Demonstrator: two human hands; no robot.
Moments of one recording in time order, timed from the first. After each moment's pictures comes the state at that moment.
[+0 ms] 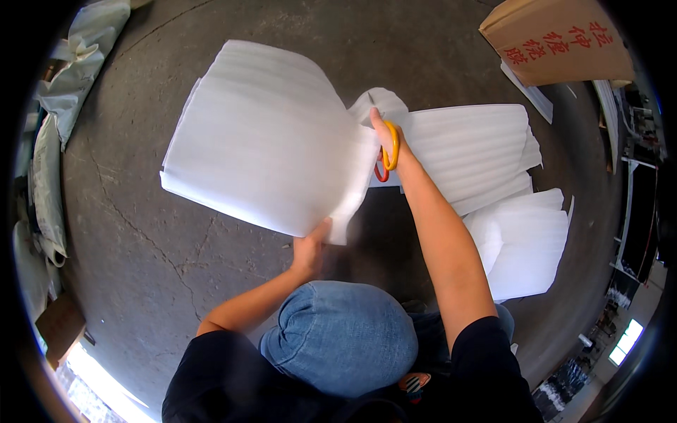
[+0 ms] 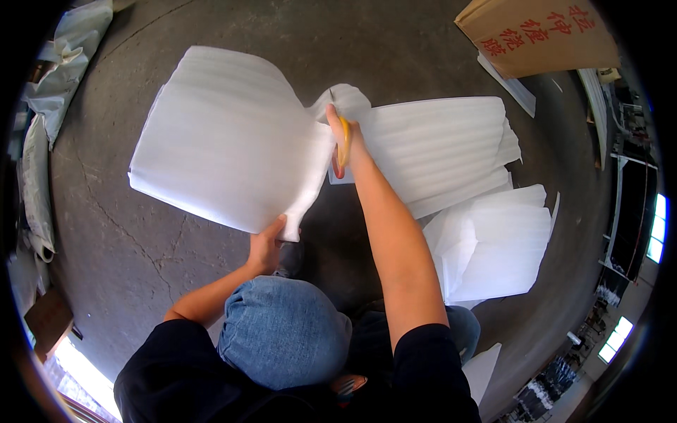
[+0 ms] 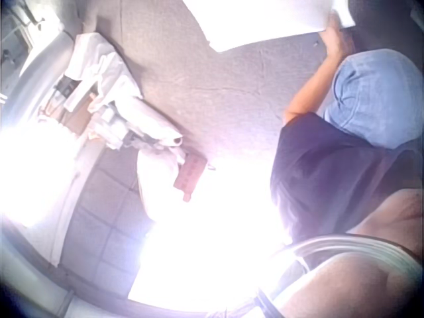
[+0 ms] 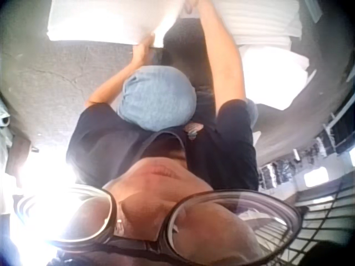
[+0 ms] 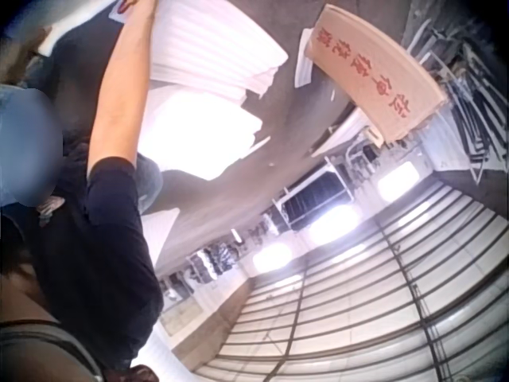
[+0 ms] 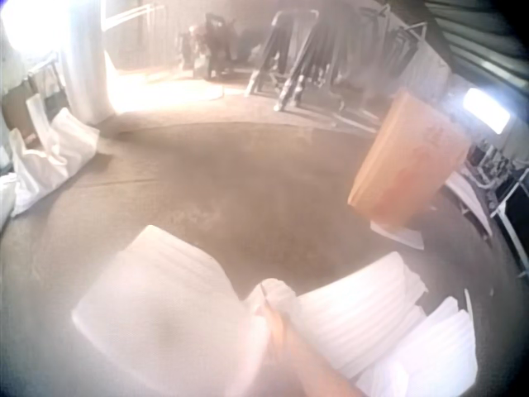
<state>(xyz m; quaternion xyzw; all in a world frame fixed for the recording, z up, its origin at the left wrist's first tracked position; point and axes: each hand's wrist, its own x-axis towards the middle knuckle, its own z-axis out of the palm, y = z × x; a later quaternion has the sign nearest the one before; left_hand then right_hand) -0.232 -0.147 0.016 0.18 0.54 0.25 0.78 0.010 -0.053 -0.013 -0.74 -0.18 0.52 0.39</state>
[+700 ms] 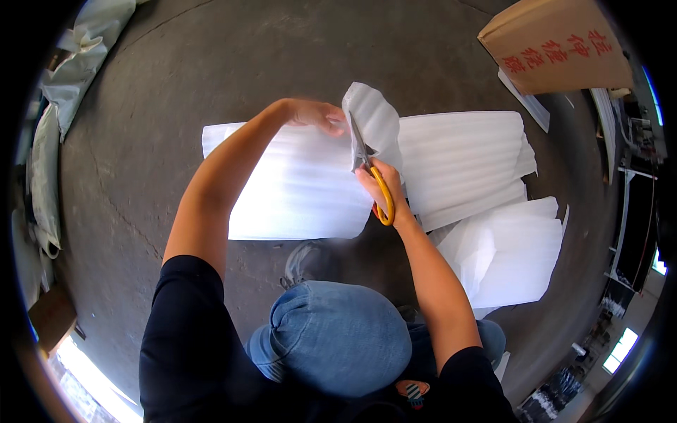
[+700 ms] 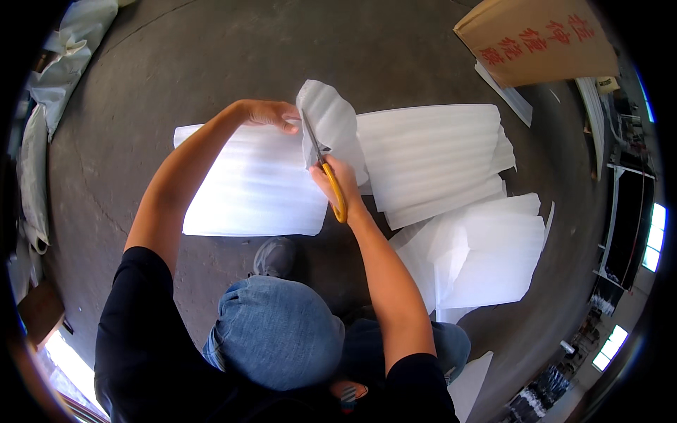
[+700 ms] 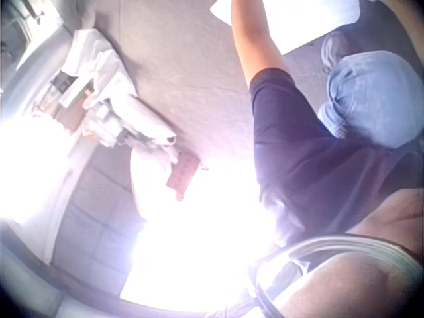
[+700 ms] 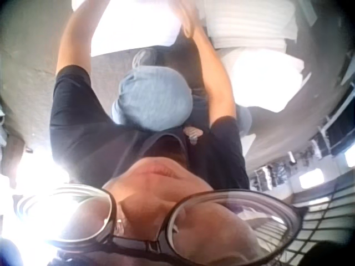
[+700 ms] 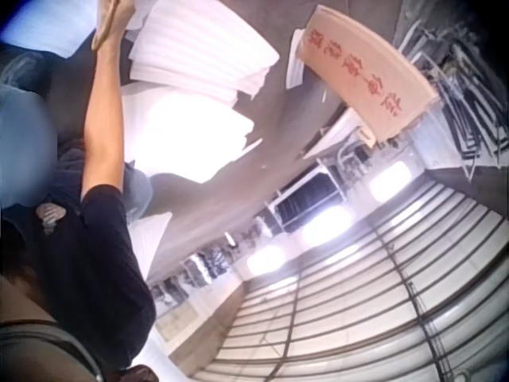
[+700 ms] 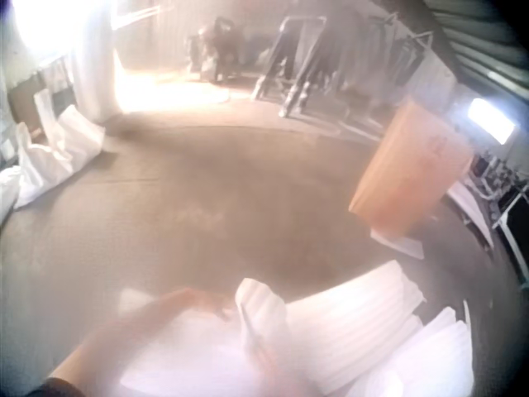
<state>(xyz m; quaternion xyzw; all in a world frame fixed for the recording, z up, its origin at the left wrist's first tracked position) -0.132 0.105 -0.010 0.68 0.09 -0.21 0.70 -0.028 -0.123 0.029 -0.69 -0.40 0.43 0.42</state>
